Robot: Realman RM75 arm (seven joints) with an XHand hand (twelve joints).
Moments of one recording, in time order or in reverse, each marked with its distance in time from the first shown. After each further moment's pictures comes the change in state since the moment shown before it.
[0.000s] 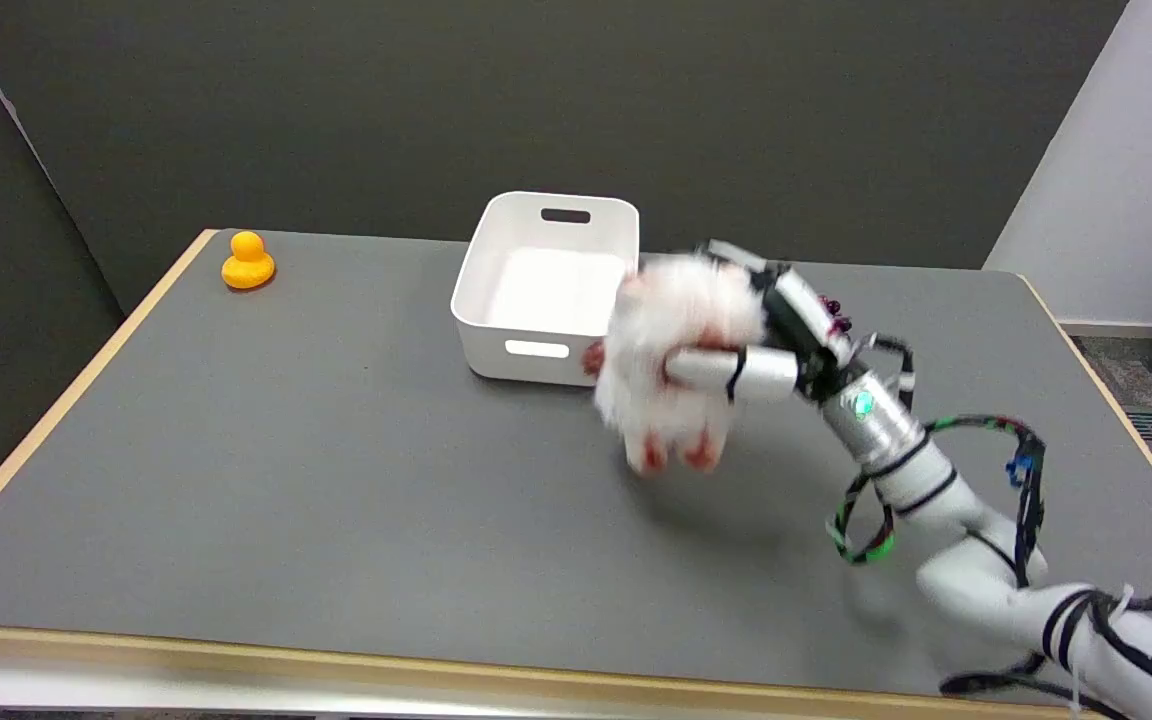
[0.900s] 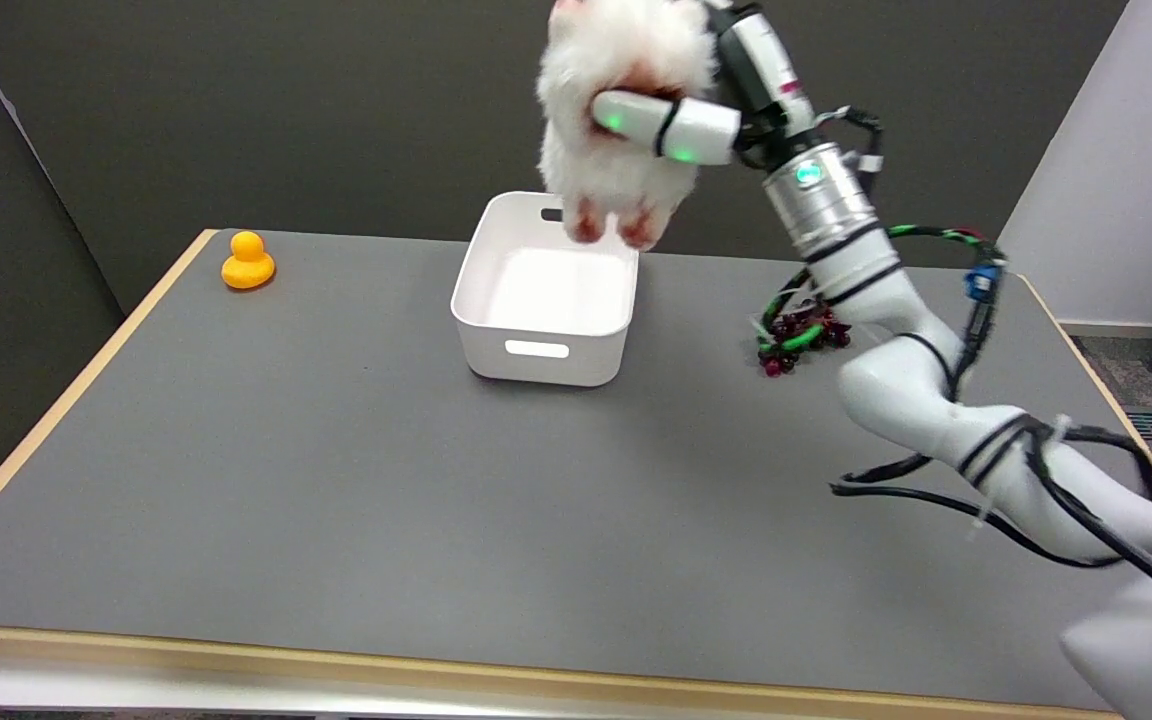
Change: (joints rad) arm 0.402 -0.020 -0.074 0.212 0.224 -0.402 -0.334
